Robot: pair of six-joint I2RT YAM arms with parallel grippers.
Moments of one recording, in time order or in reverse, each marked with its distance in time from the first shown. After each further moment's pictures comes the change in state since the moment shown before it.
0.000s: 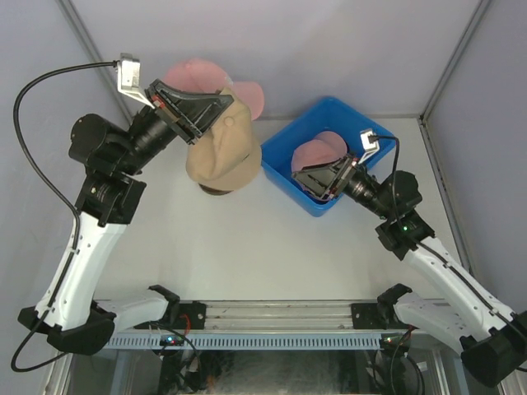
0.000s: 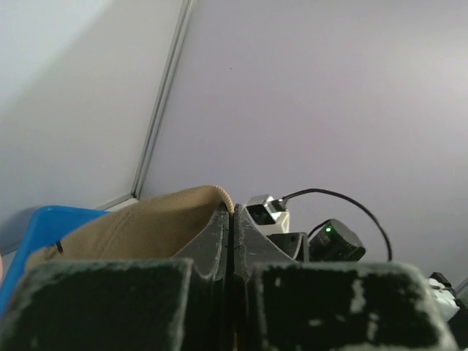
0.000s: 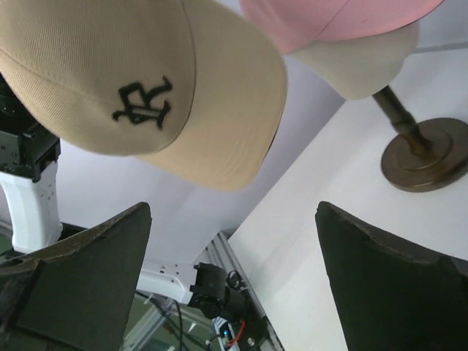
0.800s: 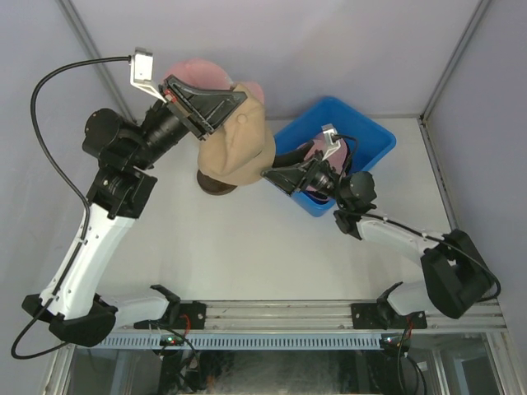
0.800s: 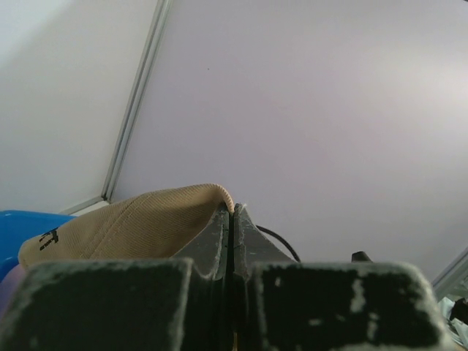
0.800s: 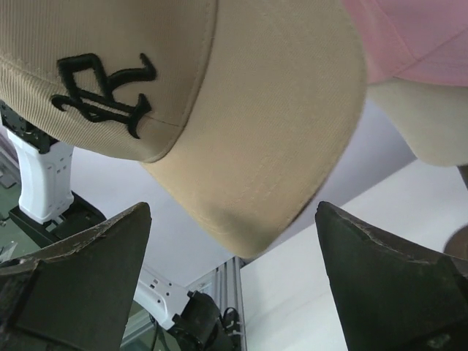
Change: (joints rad) left arm -0.070 0.058 0.027 0.052 -0.018 -0.061; right arm 0.090 0.470 -0.084 0.876 -0.095 0.081
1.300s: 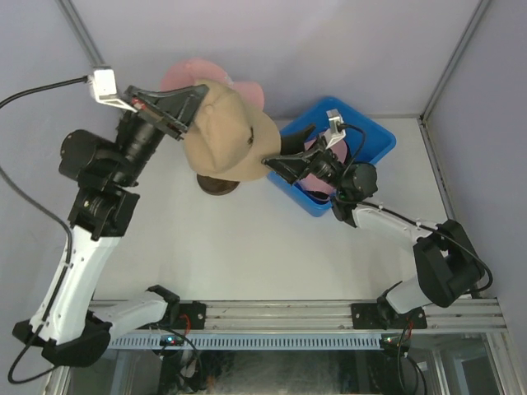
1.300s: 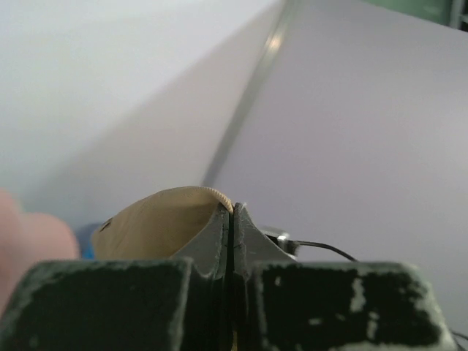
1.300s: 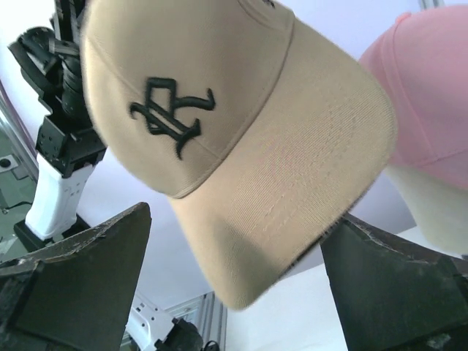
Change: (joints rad) left arm 0.043 -0.109 -0.074 -0.026 -0.235 0.090; right arm -0.021 0.119 0.132 0.184 -0.049 0.003
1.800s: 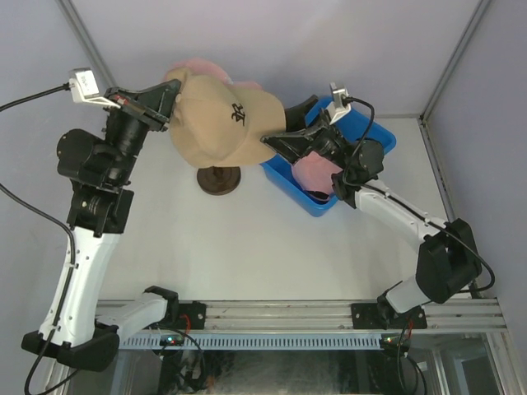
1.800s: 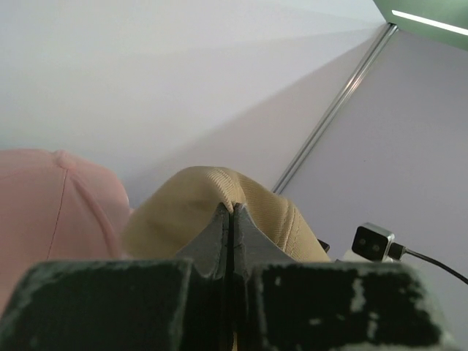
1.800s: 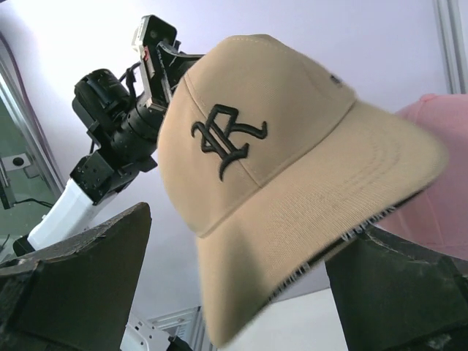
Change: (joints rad) left arm 0.216 -0.049 -0.090 0.001 -0.093 -0.046; right arm -0.038 0.021 0.255 -0.134 -0.081 0.000
